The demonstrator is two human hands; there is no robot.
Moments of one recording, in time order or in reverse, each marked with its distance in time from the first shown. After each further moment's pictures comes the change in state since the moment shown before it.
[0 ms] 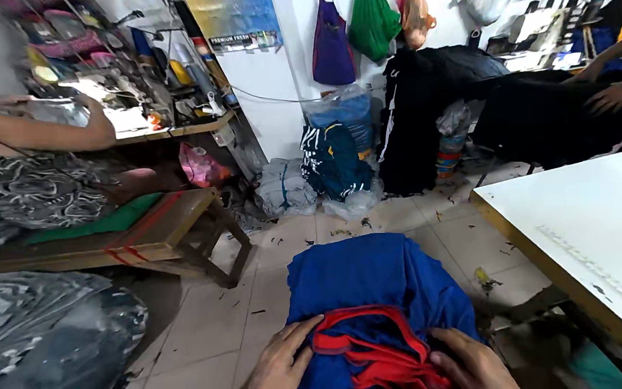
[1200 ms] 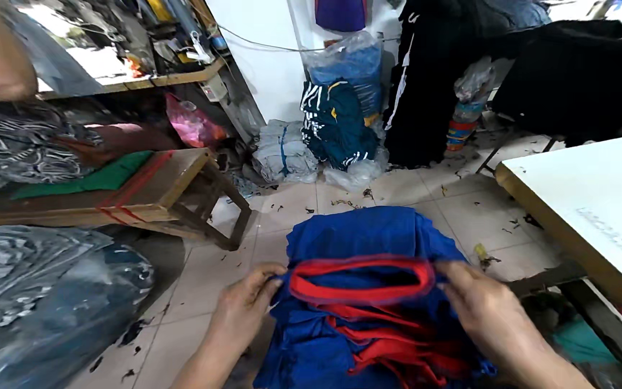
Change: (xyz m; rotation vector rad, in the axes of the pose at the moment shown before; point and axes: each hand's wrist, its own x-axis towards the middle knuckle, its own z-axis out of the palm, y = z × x) left_hand 0.032 -0.042 -0.029 0.012 0.311 0.077; right_hand 0.058 -0.011 -0.007 -0.382 0.331 -0.249
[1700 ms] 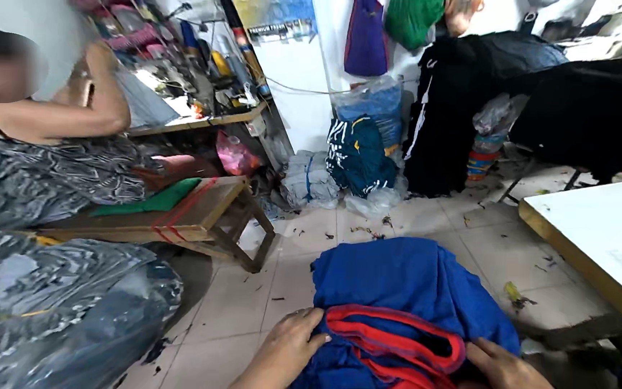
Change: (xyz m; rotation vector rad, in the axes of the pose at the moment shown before) left_hand 0.008 0.030 -0.012 0.231 -0.611 -0.185; right_hand -0.020 -0.006 -0.018 0.199 -0.565 0.103
